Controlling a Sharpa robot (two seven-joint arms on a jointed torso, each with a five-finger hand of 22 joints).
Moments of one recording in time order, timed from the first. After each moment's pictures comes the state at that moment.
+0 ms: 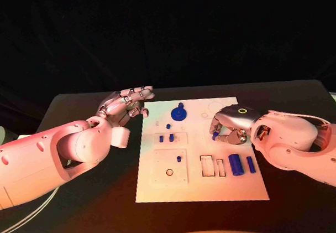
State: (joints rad) left arm 1.17 -0.95 -0.03 1.63 0.16 -0.21 0.40; left_hand 1.31 -0.13 0.45 -0.04 0.11 1.10 0.16 0.09 0.07 1.19 0.09 0.15 0.08 1.34 0.00 1.22 0.83 0.16 1.30 0.09 0.63 0.72; right arm 1.07 -0.89 0.04 1.71 -1.86 -0.16 -0.25; right_hand 1.47 -0.10 0.40 0.10 0.04 1.19 0.10 0.10 0.09 1.25 0.06 0.10 0.06 1.47 -0.05 1.37 1.30 0.06 1.45 0.05 1.33 1.29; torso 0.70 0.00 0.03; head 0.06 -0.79
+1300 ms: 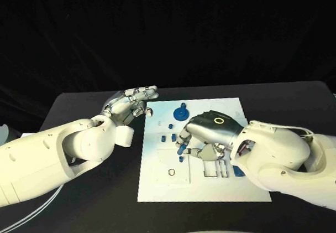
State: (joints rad) left arm 1.17 -0.94 -0.03 1.62 0.16 -0.20 0.39; left_hand 1.31 -0.13 0.45 -0.05 0.11 1.10 0.16 0.09 0.07 1.19 0.09 0.16 0.08 1.34 0.00 1.22 0.83 0.16 1.30 0.09 0.63 0.71; right arm 1.05 -0.81 0.05 1.93 -1.84 -0.21 -0.23; right_hand 1.47 -0.10 0.43 0.08 0.04 1.19 0.10 0.09 0.10 1.26 0.06 0.08 0.06 1.47 -0.05 1.38 1.31 0.06 1.46 0.06 1.34 1.29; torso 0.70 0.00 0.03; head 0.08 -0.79
